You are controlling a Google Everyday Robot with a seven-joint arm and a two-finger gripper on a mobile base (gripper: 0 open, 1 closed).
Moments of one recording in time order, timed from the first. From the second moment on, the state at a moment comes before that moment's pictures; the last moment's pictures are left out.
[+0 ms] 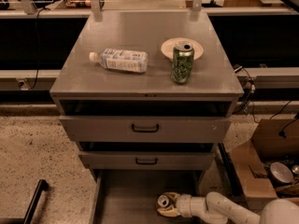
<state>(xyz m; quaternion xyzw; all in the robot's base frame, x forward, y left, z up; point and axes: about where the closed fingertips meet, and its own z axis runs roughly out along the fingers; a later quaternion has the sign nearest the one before) 0.472 -0.077 0.177 -0.47 0.70 0.34 0.41</state>
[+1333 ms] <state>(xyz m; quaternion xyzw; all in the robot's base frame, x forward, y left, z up) 0.498 -0.080 0.406 -0.55 0.60 0.37 0.45</state>
